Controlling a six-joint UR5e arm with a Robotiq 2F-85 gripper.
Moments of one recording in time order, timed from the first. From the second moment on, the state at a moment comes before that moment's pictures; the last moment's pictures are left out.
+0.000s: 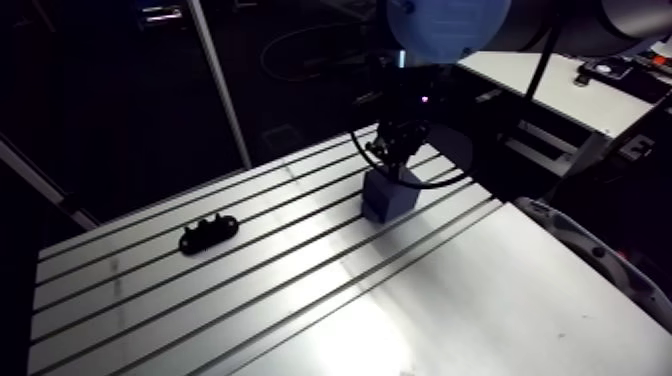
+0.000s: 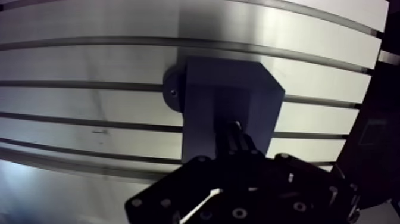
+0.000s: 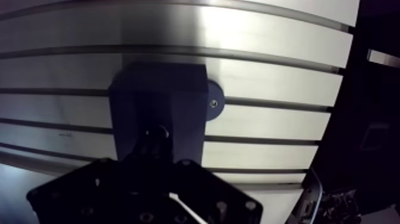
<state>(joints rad) -0.56 -1.20 1.79 -2.04 -1.66 -2.21</state>
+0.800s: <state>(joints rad) -0.56 -1.21 1.77 -2.00 -1.66 -2.21</state>
